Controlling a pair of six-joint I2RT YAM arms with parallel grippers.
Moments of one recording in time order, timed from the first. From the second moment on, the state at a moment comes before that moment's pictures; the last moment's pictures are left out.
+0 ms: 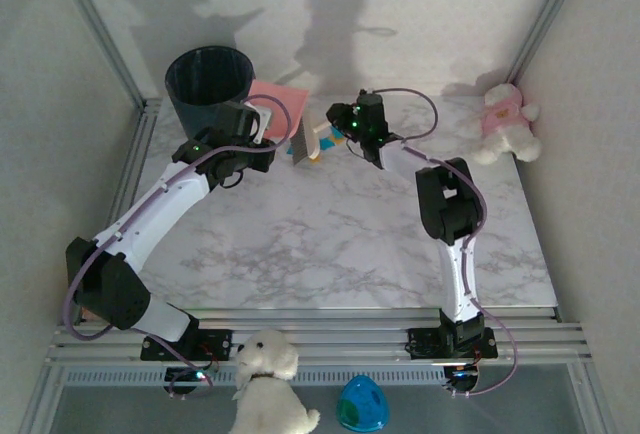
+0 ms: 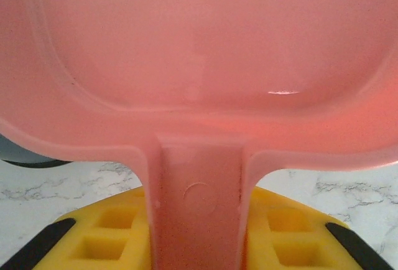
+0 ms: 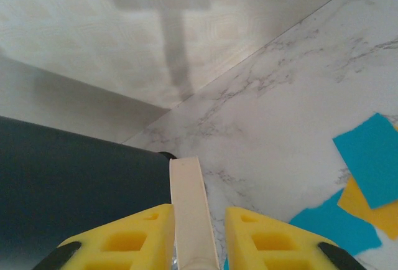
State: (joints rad) left arm -0.42 1.49 1.38 -0.64 -0.07 -0.11; right arm 0.42 2.21 1.63 0.23 -0.20 0.93
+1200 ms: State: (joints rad) left arm -0.42 1.50 1.38 -0.65 -0.09 -0.10; right arm 0.41 1.96 1.35 -0.03 0.27 0.92
